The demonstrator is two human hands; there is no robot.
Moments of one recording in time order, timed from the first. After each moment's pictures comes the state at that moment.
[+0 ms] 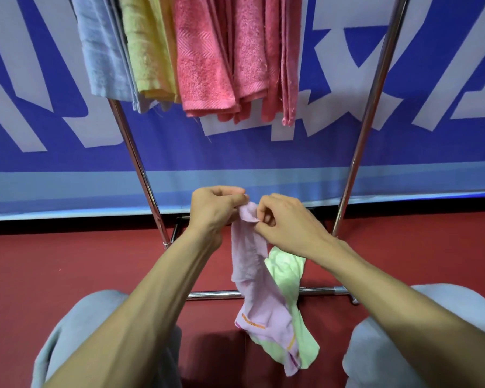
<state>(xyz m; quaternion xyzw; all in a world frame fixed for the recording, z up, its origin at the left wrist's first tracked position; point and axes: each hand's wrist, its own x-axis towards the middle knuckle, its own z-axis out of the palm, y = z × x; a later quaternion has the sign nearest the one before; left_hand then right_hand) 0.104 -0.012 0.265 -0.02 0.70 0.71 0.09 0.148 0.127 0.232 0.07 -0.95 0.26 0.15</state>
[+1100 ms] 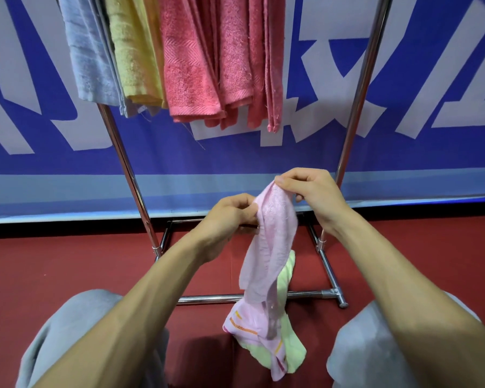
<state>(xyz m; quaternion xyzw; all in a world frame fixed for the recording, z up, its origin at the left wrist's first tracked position) 0.114 0.005 0.254 0.22 0.70 0.64 0.24 0.150 0.181 0.271 -0.02 -0.76 0.62 0.16</state>
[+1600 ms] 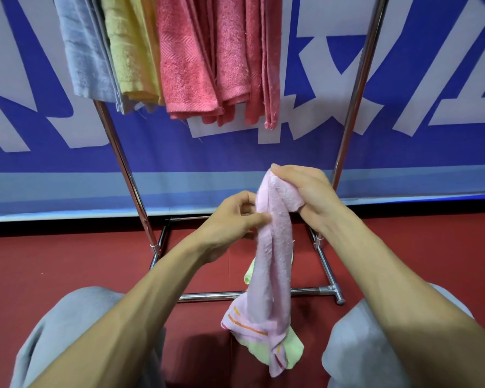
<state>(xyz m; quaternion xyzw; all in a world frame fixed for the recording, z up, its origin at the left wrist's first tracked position) 0.123 0.011 0.250 0.24 0.70 0.63 0.23 0.146 0.171 0.270 -0.07 -0.64 0.76 0.14</state>
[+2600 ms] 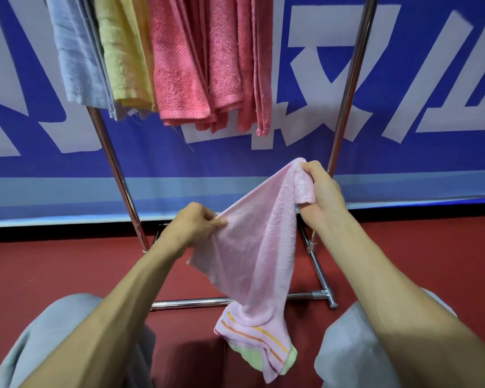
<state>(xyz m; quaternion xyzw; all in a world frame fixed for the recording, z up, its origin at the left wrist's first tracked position) 0.088 -0.022 0.247 0.14 0.93 0.33 0.11 0.148 0.190 0.275 -0.22 -0.41 0.86 0.20</state>
